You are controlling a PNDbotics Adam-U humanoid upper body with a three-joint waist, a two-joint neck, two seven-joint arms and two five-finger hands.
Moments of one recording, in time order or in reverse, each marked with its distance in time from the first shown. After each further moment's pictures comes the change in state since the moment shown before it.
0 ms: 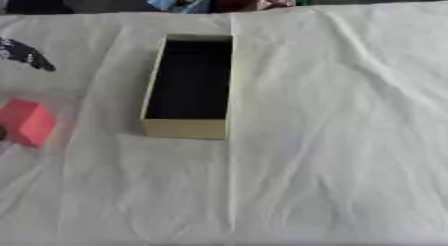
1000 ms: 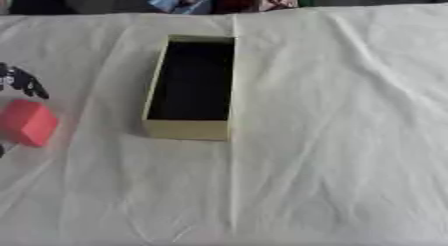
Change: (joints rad) left arm 0.036 -0.002 -0.015 0.054 -0.099 0.032 -0.032; right arm 0.000 0.001 0.000 0.000 -0.002 0.004 -0.004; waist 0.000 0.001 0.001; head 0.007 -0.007
